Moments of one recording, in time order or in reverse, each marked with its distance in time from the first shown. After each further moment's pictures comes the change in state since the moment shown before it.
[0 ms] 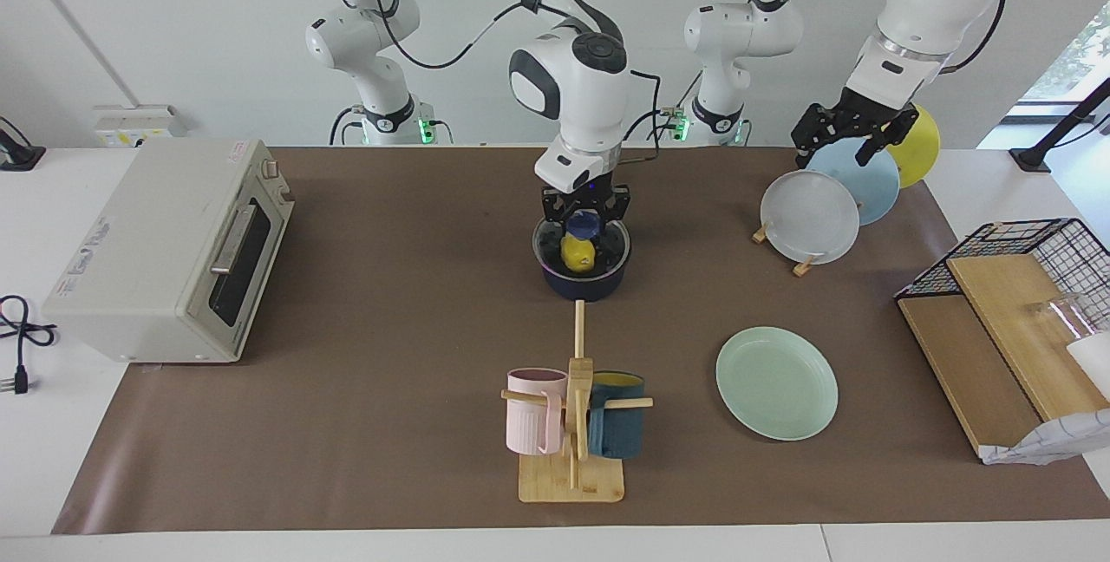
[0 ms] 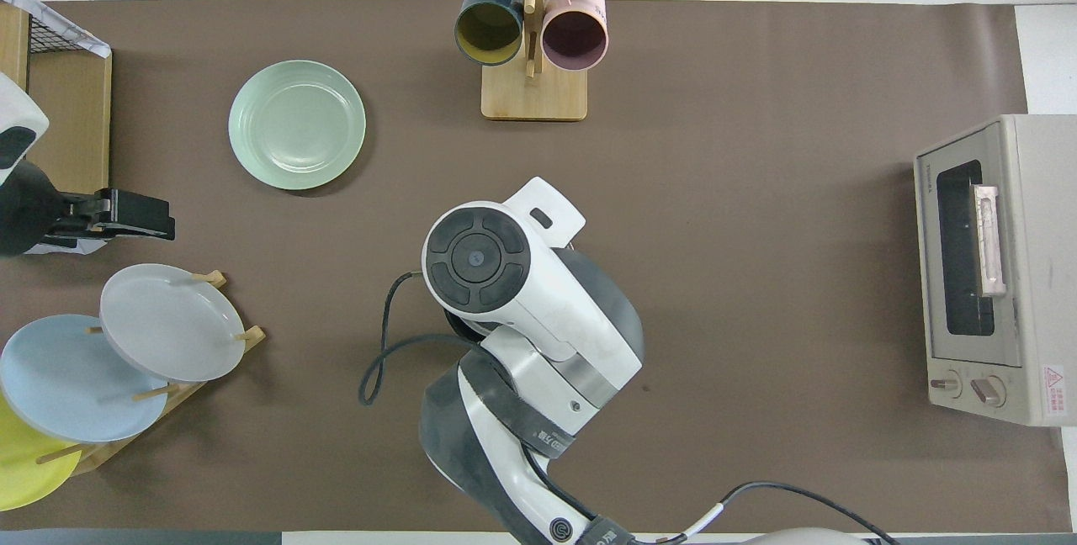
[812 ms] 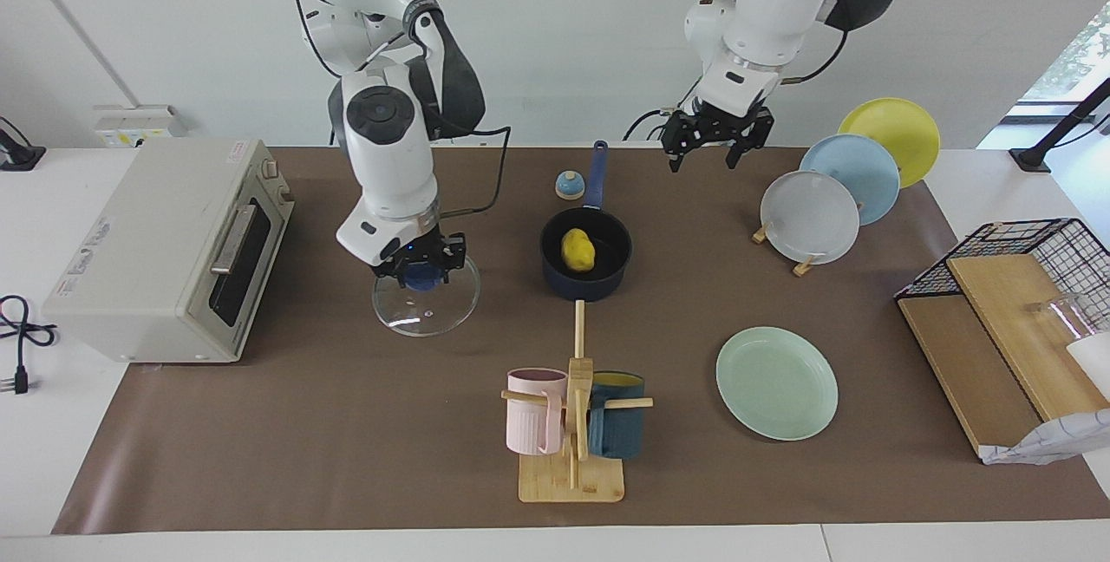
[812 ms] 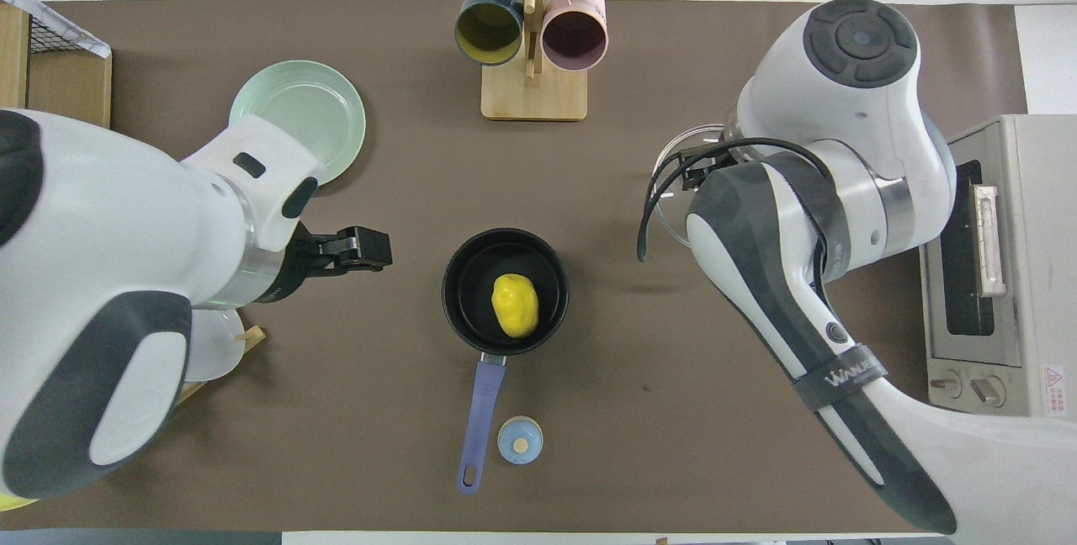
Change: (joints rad) left arm -0.346 0.004 -0.010 -0.126 -0.062 0.176 -0.457; right arm -0.412 -0.036 -0.006 -0.047 0.000 -0.096 -0.536
